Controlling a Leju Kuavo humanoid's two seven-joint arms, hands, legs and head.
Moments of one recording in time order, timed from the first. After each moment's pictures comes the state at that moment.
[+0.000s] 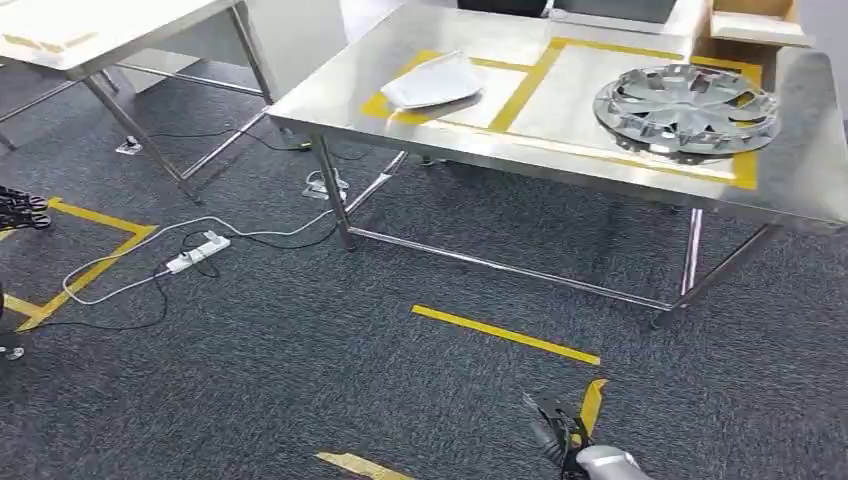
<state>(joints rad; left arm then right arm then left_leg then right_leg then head) -0.10 -0.09 -0.37 -0.23 -0.81 0.01 0.14 -0.35 0.15 -0.31 -0.22 0.75 0.09 0.33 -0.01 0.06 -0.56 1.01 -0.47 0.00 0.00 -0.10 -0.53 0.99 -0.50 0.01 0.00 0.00</state>
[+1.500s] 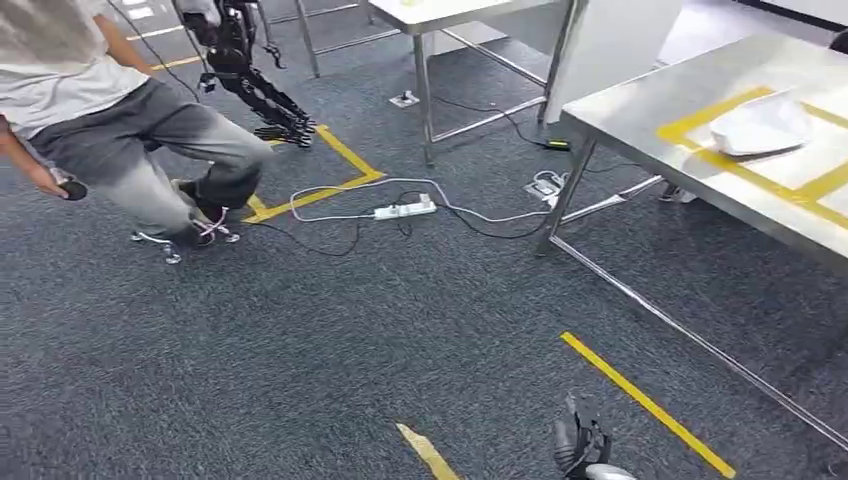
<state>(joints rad) -0.05 -0.11 -0.22 -0.22 -0.72 0.12 0.10 -0.31 0.17 -0.55 -0.22 0.46 -0.06 0.12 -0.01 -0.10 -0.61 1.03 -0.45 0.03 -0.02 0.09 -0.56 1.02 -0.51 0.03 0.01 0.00</state>
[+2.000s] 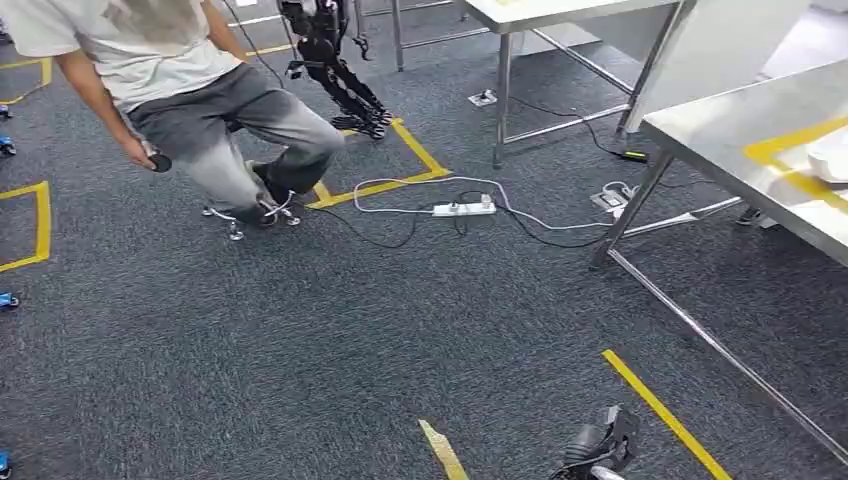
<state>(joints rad) -0.04 -0.15 -0.14 -0.21 -0.70 0.20 0.10 -0.32 0.22 -0.74 -0.22 0.21 -0.09 -0.02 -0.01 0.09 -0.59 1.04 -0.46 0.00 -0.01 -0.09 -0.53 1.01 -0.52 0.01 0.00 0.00</state>
